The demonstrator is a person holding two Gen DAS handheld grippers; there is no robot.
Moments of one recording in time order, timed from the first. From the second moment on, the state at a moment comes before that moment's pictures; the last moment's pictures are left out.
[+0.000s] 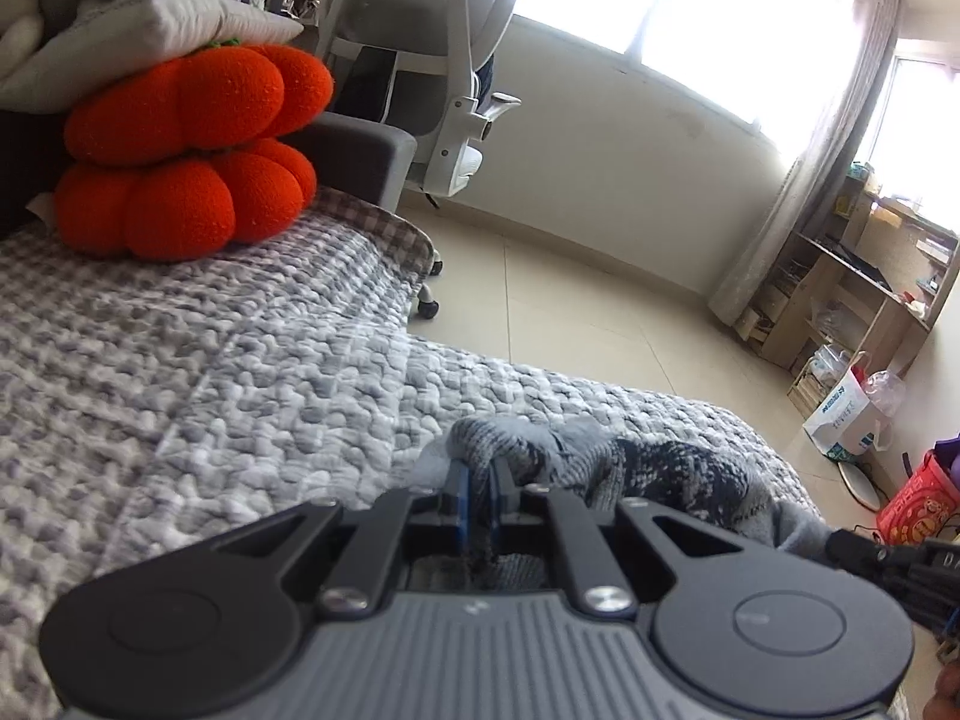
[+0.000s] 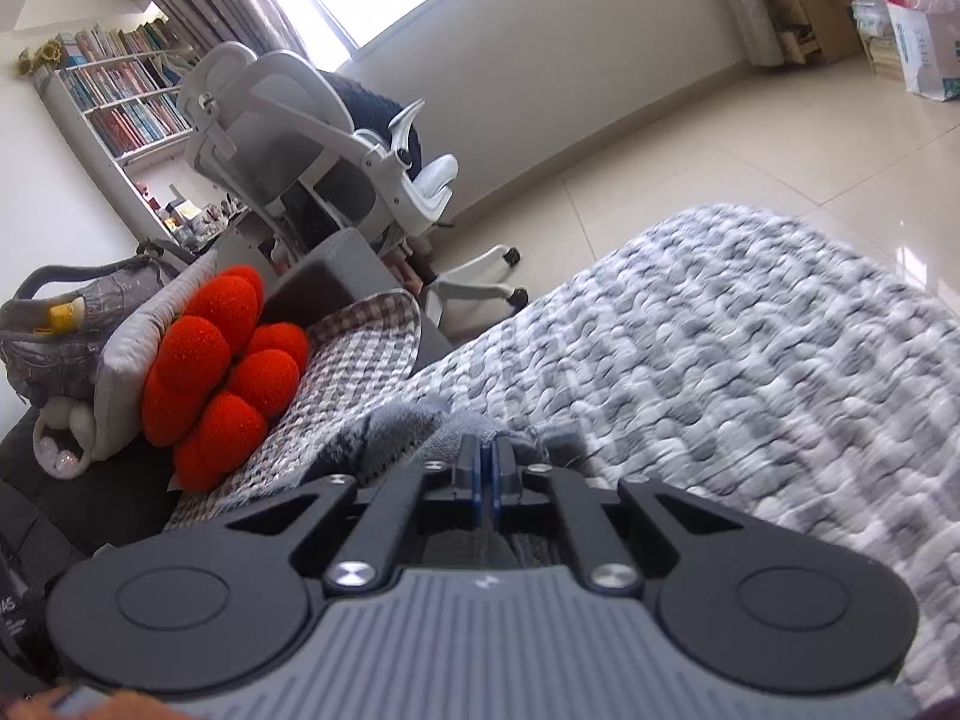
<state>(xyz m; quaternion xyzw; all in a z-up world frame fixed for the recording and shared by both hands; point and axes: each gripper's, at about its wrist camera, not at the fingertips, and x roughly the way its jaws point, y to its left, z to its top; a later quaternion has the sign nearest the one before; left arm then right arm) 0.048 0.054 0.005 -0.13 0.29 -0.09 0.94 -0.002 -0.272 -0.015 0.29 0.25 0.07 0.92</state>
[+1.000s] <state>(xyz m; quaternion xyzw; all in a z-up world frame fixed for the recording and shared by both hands) 0.006 0.056 -0.028 0.01 0.49 -0.13 0.86 -0.011 -0.275 -0.051 0.21 0.40 0.01 0.89</state>
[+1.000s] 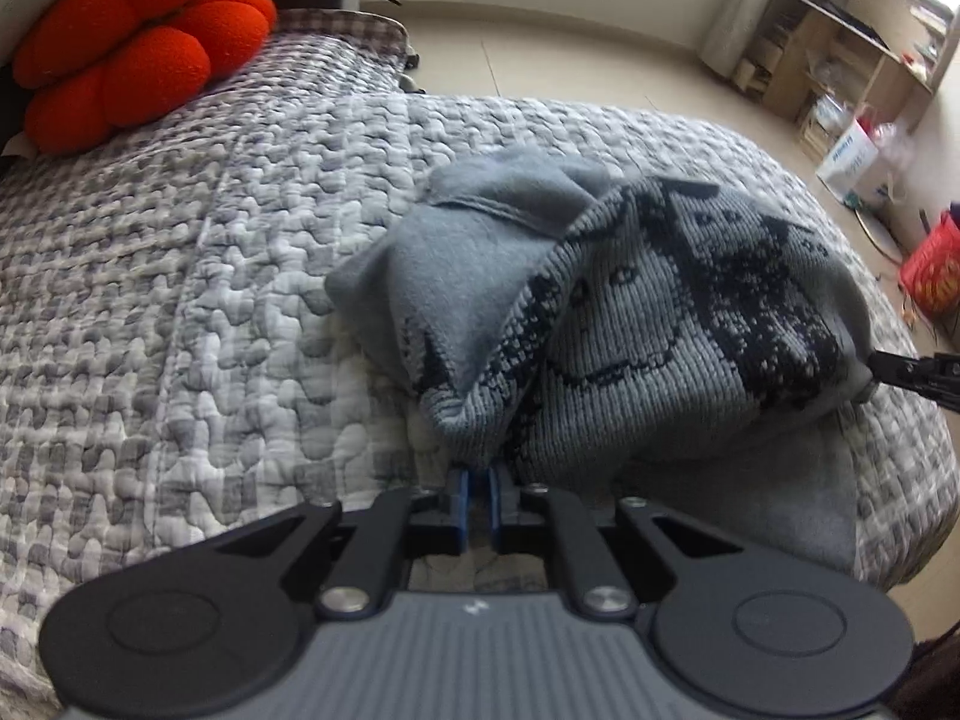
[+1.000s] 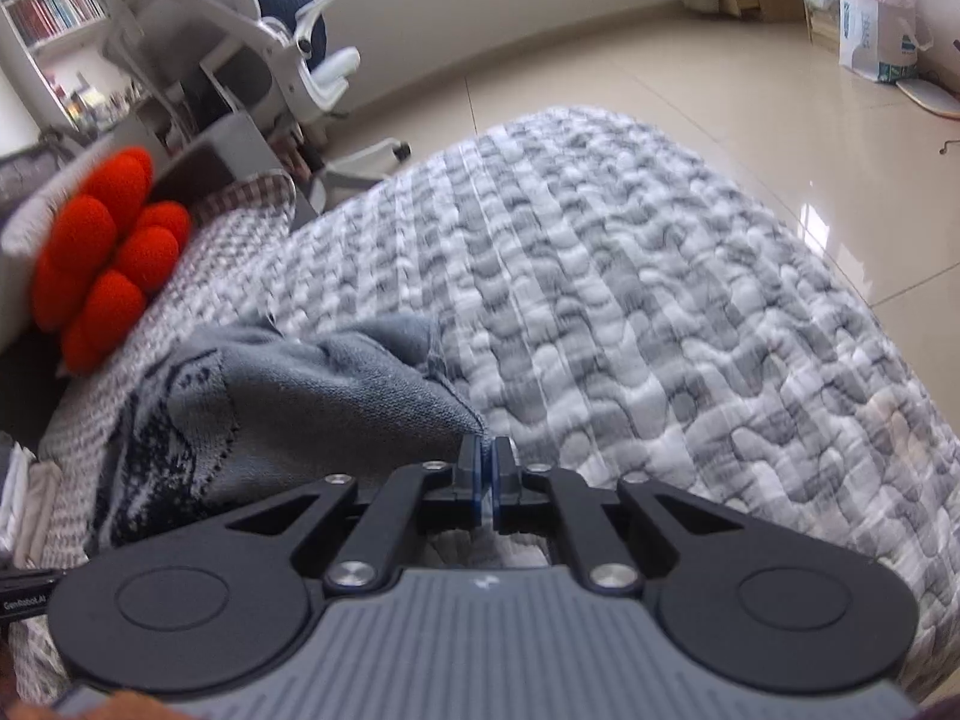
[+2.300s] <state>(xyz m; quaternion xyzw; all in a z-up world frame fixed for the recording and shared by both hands) 0.119 0.056 -0.053 -0.13 0.41 -0.15 0.89 0.062 -0.268 -0.061 0.27 0.38 0.07 0.88</state>
